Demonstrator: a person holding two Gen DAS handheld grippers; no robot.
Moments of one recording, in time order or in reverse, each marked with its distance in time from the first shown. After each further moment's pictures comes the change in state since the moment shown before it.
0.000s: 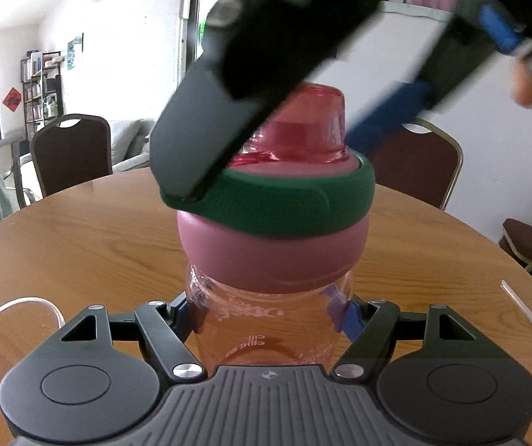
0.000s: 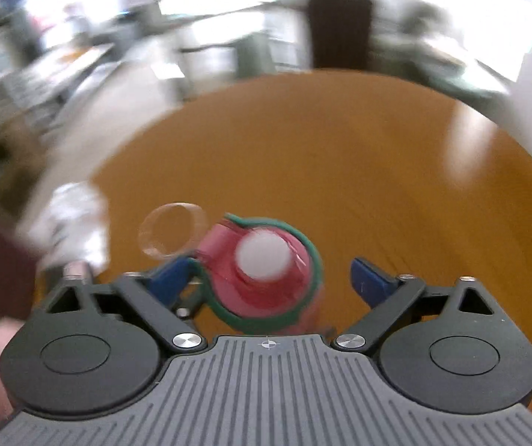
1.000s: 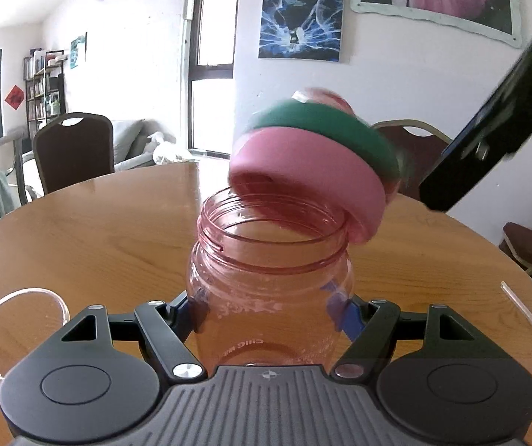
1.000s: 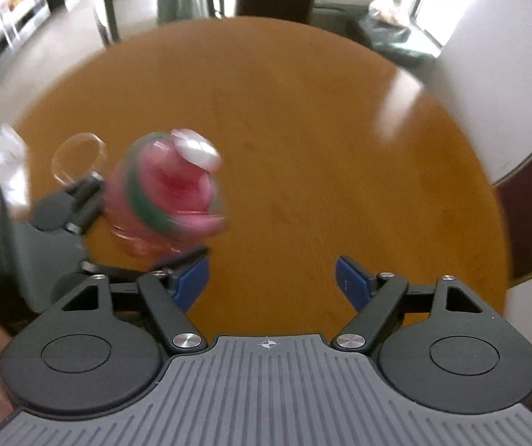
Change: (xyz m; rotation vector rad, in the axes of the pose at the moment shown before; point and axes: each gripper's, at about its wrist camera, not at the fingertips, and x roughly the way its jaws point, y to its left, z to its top) left arm -0.006 -0.002 -0.006 -0.011 -0.014 -0.002; right arm -0.022 -0.052 -0.007 -0.116 0.131 -0.024
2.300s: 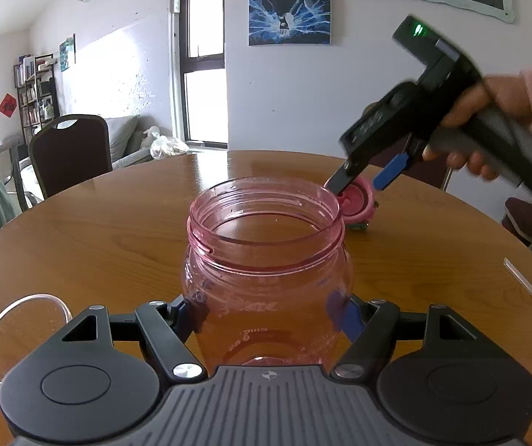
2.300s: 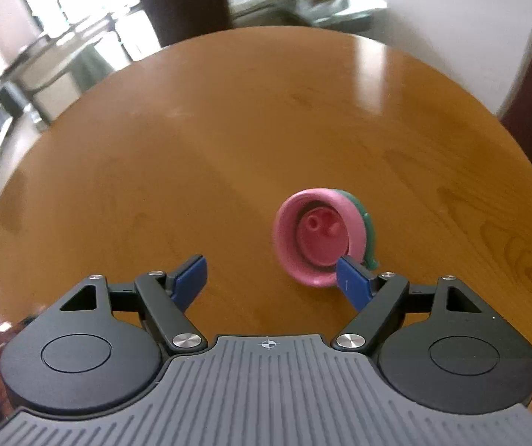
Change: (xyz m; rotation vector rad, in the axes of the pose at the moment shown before) left arm 0.004 0.009 -0.001 0.063 0.048 0.006; right arm 0.110 -0.147 0.037 0.286 -0.078 -0.057
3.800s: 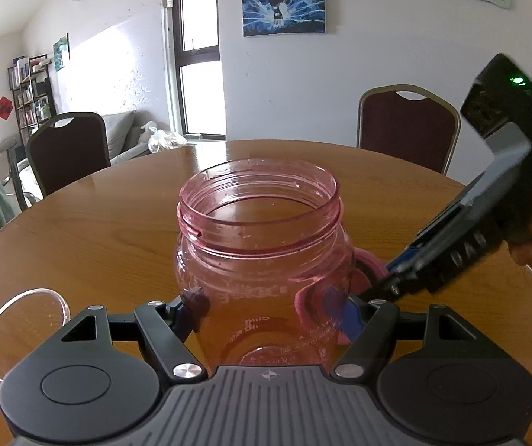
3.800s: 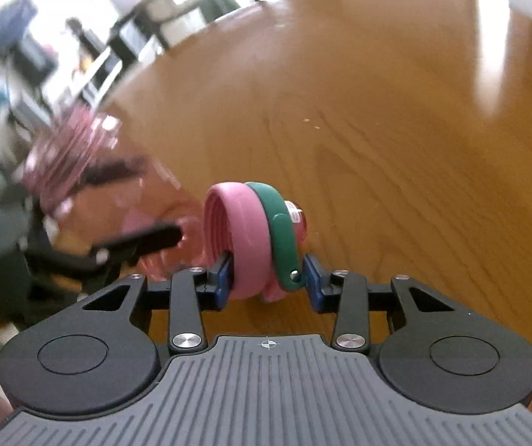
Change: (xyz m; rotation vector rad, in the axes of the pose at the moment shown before) left arm 0.009 -0.011 -0.002 0.033 0.036 0.014; right arm 0.040 0.069 -0.090 -0.292 0.076 0.262
